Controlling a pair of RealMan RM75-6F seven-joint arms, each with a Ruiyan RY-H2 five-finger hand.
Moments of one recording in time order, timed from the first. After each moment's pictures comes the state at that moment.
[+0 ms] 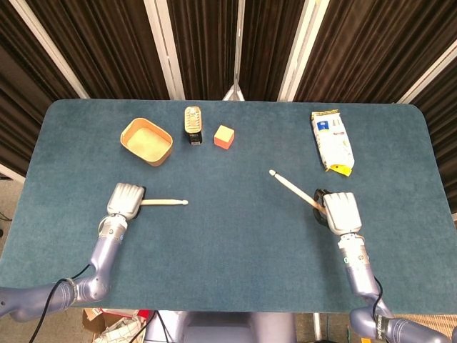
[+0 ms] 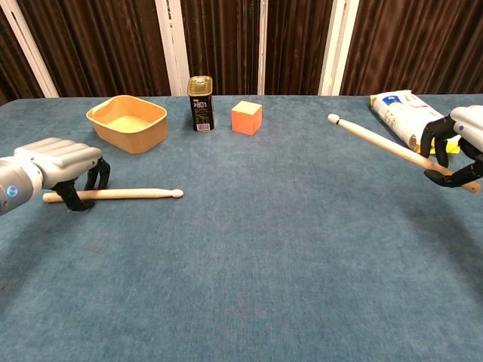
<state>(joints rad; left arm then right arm) -0.74 -1.67 -0.11 -1.28 0.76 1.02 0.80 0.44 -1.60 0.18 -1.28 -1.31 1.26 -0.30</state>
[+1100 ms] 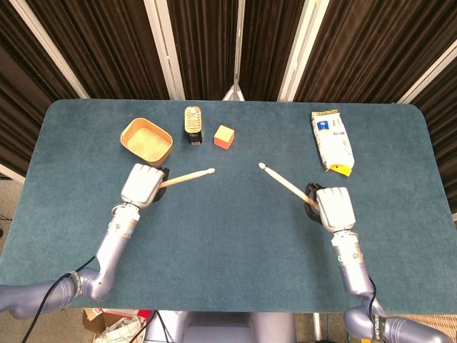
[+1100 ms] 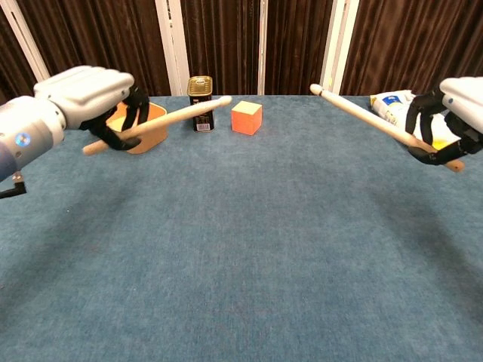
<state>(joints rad) -0.77 -1.65 -0.20 -1.36 1.13 1.17 0.57 0.46 -1.57 0.23 -1.42 -1.31 1.29 -0.36</state>
